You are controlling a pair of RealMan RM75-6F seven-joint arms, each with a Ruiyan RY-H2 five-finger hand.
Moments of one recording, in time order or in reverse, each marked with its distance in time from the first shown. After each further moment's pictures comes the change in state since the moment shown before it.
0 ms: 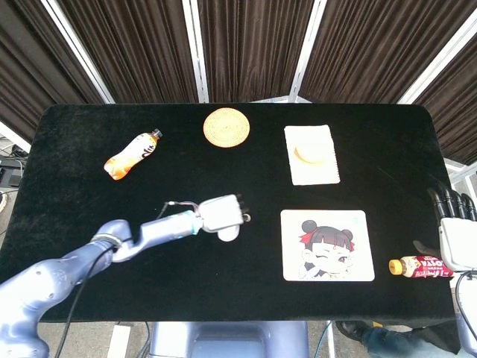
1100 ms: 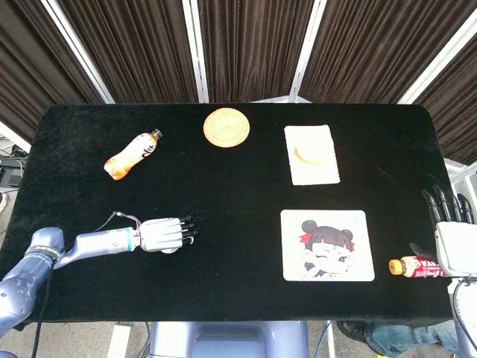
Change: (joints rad) left arm 0.297 0.080 0.225 0.287 0.283 0.419 -0.060; right arm -0.018 0.010 -0.022 -0.031 -0.080 0.065 -0.022
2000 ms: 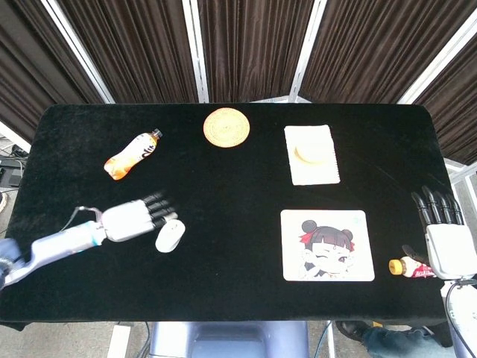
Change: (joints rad) left arm 0.101 0.215 -0.120 -0.210 -0.007 0.024 0.082; right arm 0.002 -0.005 -0.019 -0.027 -0.050 0.022 -0.029
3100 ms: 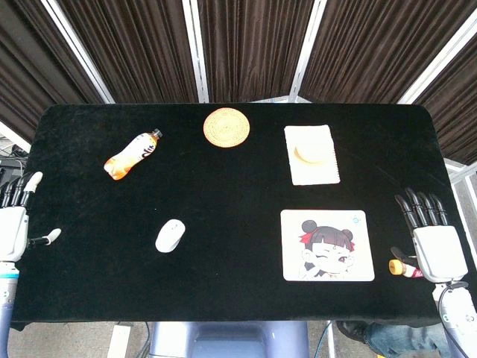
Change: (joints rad) left arm 0.516 0.370 -0.212 -1.020 -0.958 0.187 0.222; right arm 0.013 0.005 -0.033 -0.010 -0.098 0.023 0.016
